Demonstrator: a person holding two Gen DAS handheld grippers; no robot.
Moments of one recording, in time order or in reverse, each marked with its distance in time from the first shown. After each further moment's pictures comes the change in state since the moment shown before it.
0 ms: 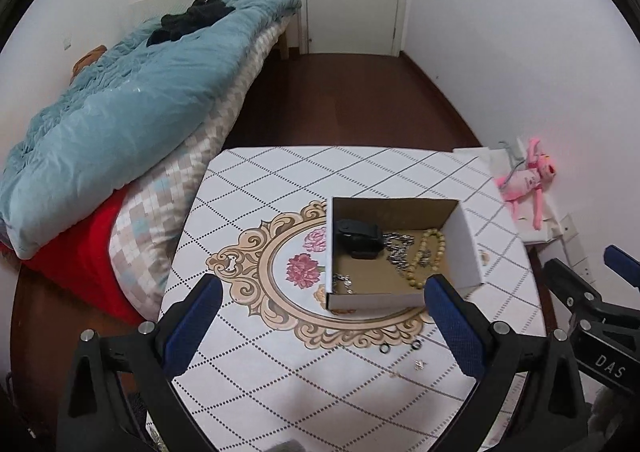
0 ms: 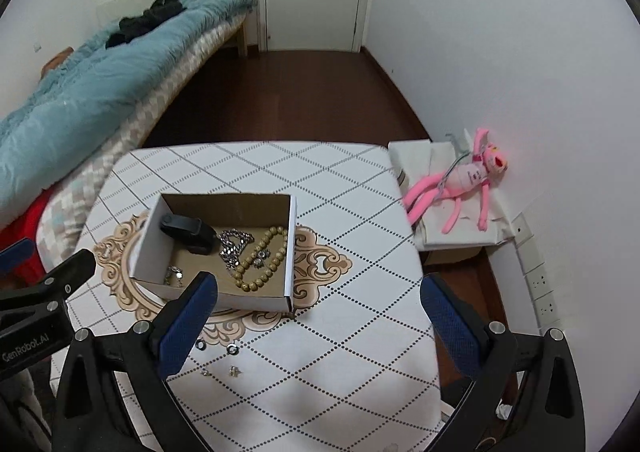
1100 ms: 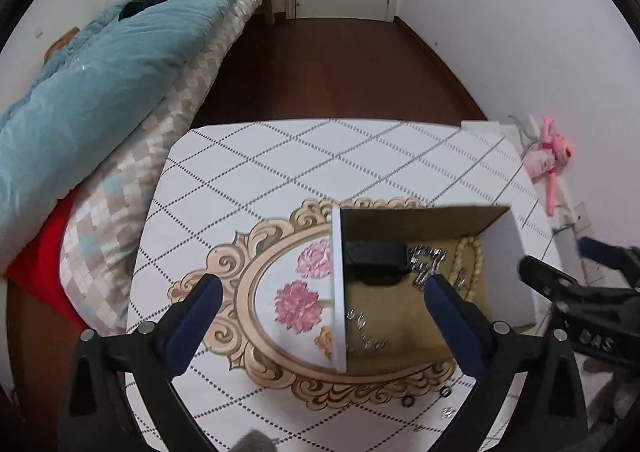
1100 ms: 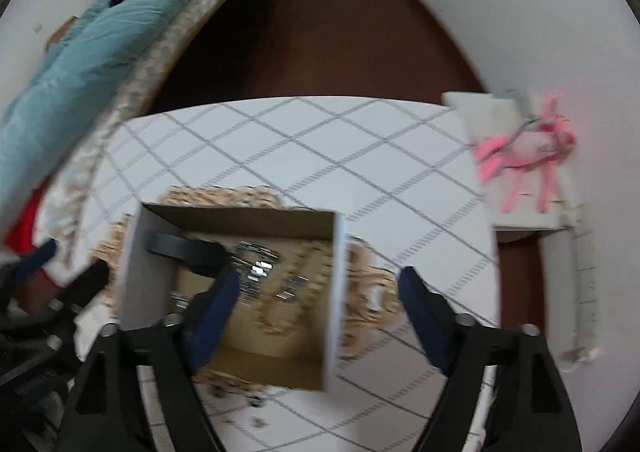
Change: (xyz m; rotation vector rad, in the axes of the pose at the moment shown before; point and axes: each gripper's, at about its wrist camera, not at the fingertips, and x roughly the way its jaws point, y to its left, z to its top) left arm 0.117 0.010 0.029 0.031 0.141 -0.019; right arm 0.137 0.018 0.044 -0.047 0.252 0.067
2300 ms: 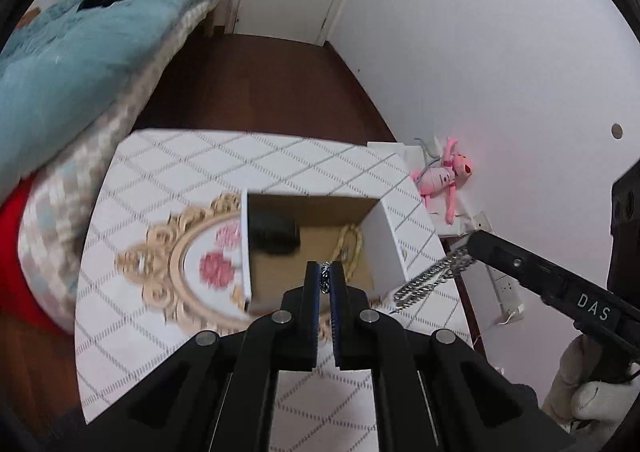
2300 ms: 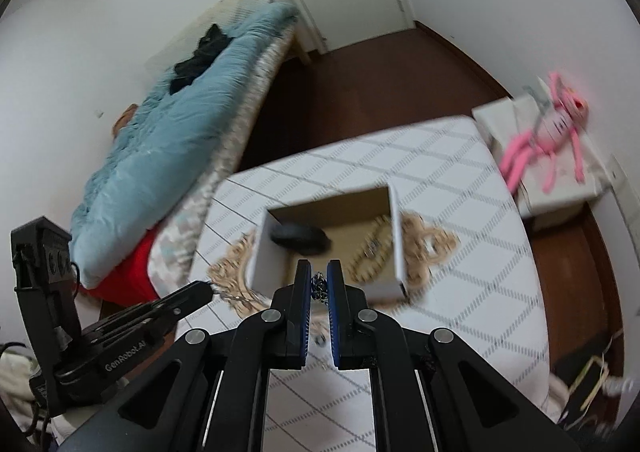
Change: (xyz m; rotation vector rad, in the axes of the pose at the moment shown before) left arm -0.080 -0.002 -0.023 -0.020 -0.083 -0.368; right arm -0.120 -0.010 -0.063 0.161 -0.224 0.384
